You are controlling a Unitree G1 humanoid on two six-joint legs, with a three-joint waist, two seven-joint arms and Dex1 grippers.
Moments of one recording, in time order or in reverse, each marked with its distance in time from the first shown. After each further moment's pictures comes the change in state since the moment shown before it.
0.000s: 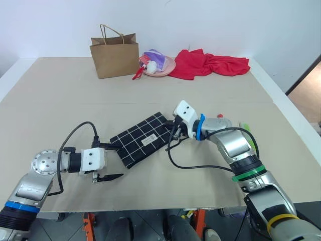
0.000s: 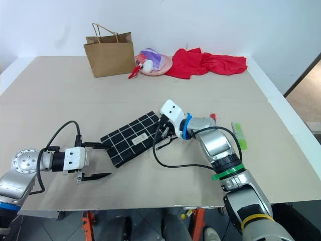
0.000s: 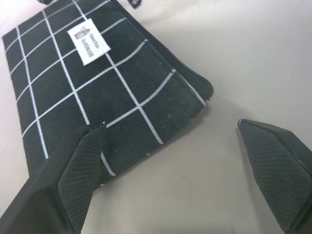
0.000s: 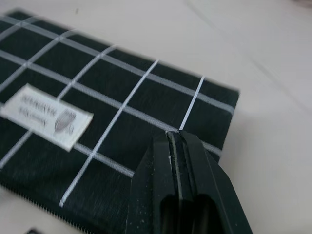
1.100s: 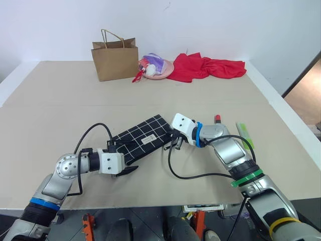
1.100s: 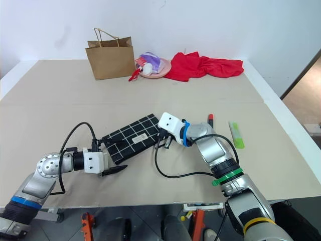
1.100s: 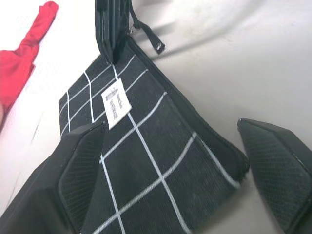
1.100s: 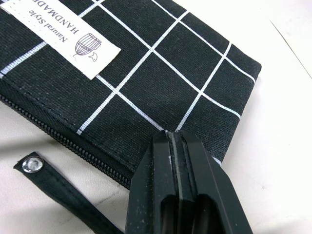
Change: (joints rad) left arm -0.067 -0.157 -0.113 0.104 0.213 -0.262 0.283; right arm 0.043 -0.001 0.064 0.038 -0.197 -0.105 0.013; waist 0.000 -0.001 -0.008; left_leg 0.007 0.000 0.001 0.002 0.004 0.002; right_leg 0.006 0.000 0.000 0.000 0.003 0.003
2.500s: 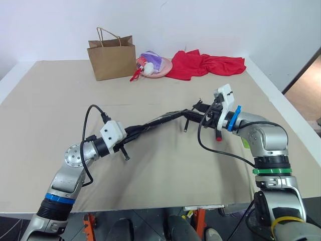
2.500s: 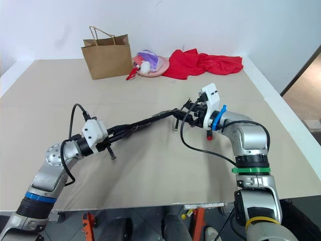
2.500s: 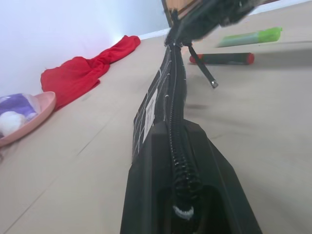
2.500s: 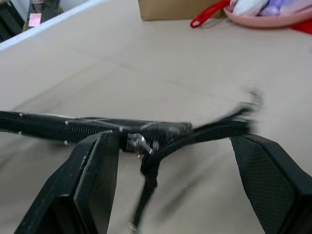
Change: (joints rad) left arm -0.064 -0.153 0.061 -0.136 -0.310 0.392 0.125; right arm -0.015 -0.027 -0.467 -0.035 0.440 0.337 0.000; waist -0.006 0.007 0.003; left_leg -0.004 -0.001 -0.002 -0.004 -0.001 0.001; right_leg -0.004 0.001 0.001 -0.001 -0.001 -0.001
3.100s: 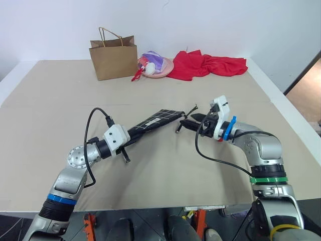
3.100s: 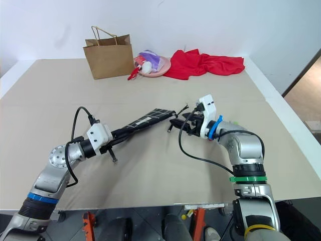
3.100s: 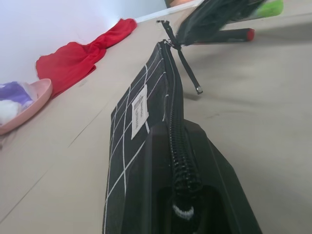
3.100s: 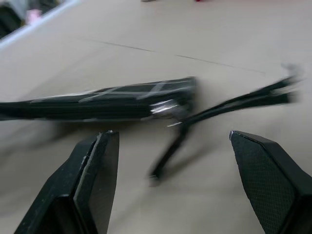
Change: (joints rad) left arm 0.004 -0.030 -0.015 0.026 0.075 0.004 0.021; right arm 0.106 0.031 0.007 -0.090 0.073 0.054 -0.007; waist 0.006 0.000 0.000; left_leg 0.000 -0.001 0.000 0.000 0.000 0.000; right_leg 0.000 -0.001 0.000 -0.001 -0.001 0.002
